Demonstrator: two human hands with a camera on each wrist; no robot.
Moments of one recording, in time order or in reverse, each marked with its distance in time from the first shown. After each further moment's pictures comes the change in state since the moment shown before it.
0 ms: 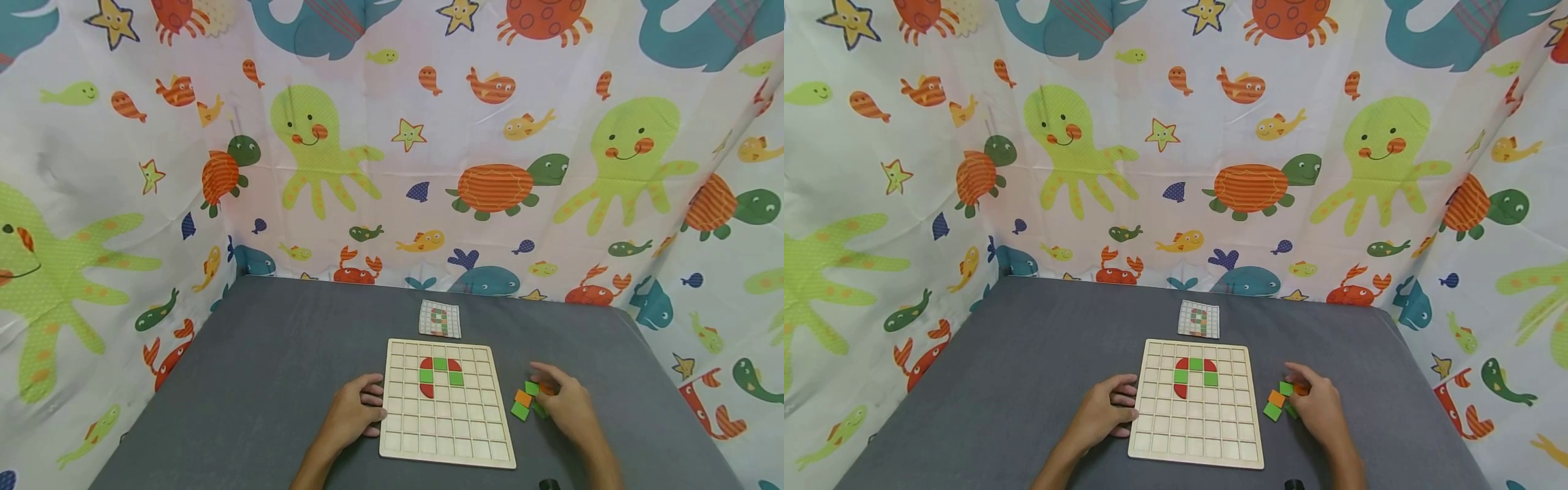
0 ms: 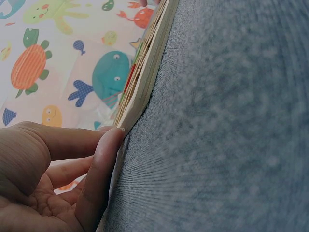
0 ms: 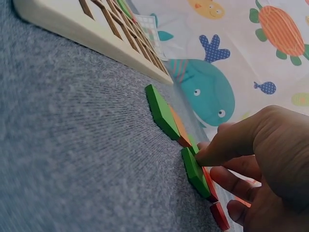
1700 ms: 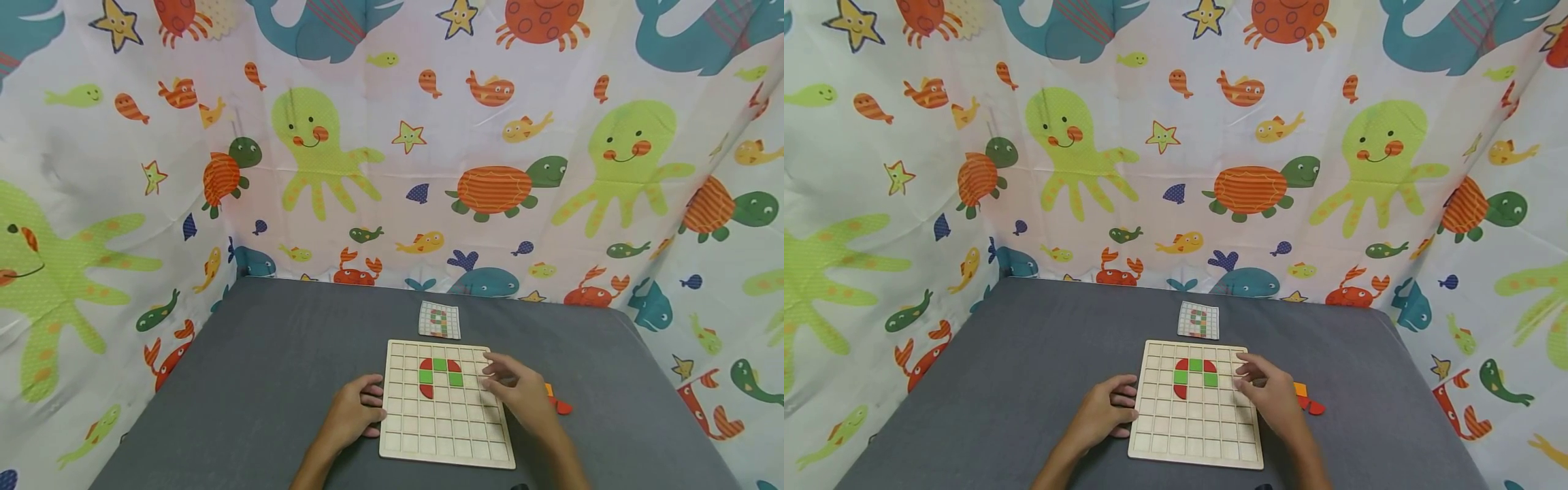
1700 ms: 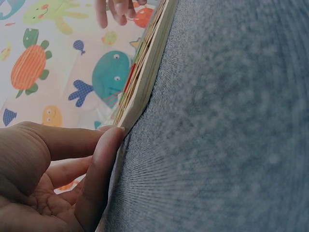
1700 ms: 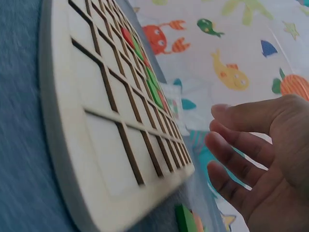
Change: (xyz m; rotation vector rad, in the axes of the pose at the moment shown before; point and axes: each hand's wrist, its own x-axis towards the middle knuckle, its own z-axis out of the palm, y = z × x) left_hand 0.001 -0.002 0.001 0.006 0.000 0.002; right_hand -0.007 -0.062 0.037 0.206 0.032 -0.255
